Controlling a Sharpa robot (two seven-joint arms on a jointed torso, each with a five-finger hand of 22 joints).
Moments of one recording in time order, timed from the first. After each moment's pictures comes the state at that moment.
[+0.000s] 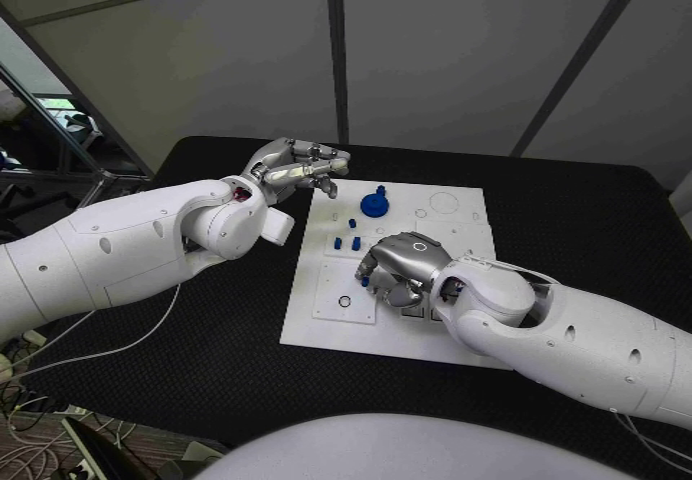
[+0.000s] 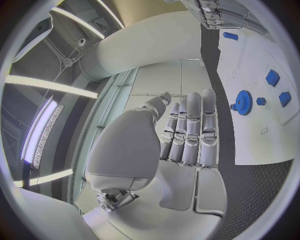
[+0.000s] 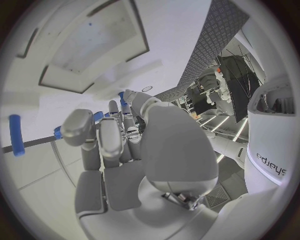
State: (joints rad) left arm 1.09 -0.88 0.11 1.47 -0.18 -0.18 0.29; left_hand 1.38 -0.14 0.36 0.03 0.16 1.00 0.16 0.14 0.07 1.04 0.10 0.39 0.16 1.07 0.03 0.96 0.48 0.19 1.04 0.13 0.49 1.02; right arm 0.95 -0.61 0.06 1.61 -1.87 -0.23 -0.16; right_hand 1.41 -0.19 0.50 0.04 0.23 1.08 0.15 0.07 0.07 1.09 0.10 0.06 0.06 1.46 0.00 1.26 1.07 0.12 1.35 0.10 1.22 1.03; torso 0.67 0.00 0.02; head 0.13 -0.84
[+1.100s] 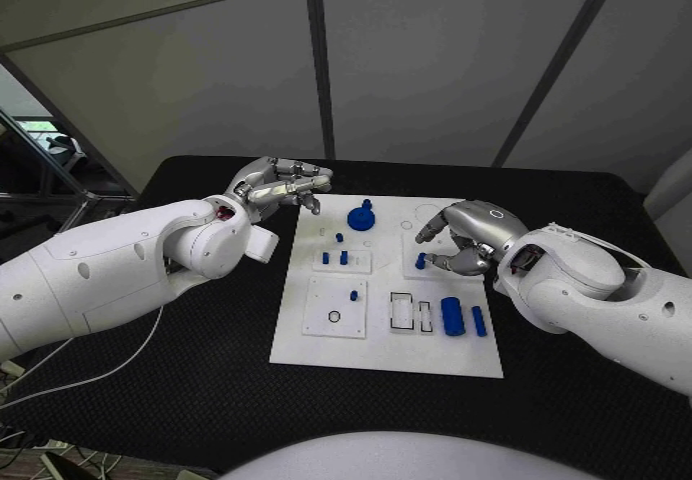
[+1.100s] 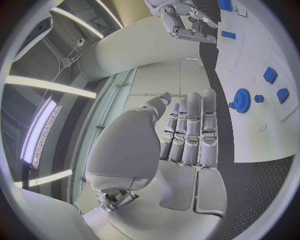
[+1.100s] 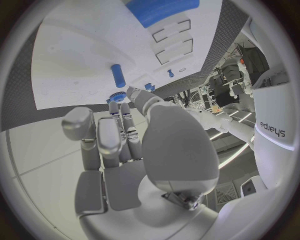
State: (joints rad) left arm 1.09 -0.89 0.11 1.47 -0.18 -0.18 0.28; left_hand 1.38 -0.14 0.36 0.03 0.16 1.00 0.17 0.14 0.07 1.04 0.10 0.39 0.16 1.07 0.03 0.96 0.48 0.19 1.04 0.14 0.49 1.02; right arm 0.99 -0.86 0.17 1.67 -1.75 -0.27 -0.17; right_hand 1.38 -0.21 0.43 0.04 0.23 1.03 0.14 0.07 0.07 1.05 0.10 0.10 0.07 1.47 0.00 1.23 1.02 0.12 1.33 0.11 1.19 0.99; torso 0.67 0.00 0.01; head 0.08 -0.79
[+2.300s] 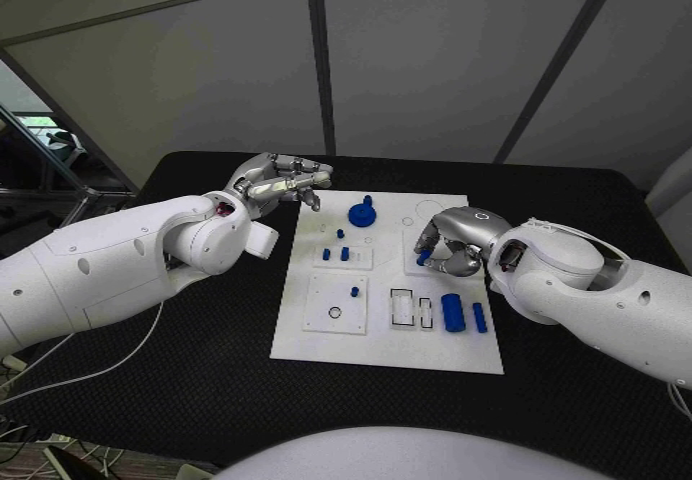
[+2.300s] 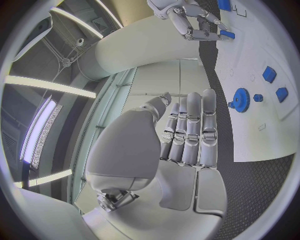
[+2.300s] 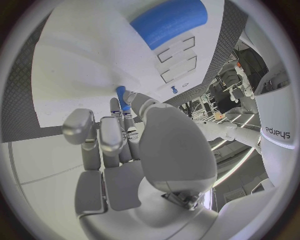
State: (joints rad) left arm 1.09 -0.88 0.11 1.47 -0.18 -0.18 0.28; left_hand 1.39 -0.13 0.36 0.04 0.16 1.00 0.17 0.14 0.07 1.04 0.10 0.39 0.16 1.07 0.03 0.96 0.48 0.19 1.04 0.14 0.49 1.02; right arm 0.99 -0.81 0.17 1.60 -1.77 -0.11 -0.20; right_hand 1.42 -0.16 0.46 0.03 0.21 1.08 0.14 0.09 0.08 1.14 0.08 0.18 0.07 1.47 0.00 1.23 1.02 0.12 1.35 0.10 1.21 1.03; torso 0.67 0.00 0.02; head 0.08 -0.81
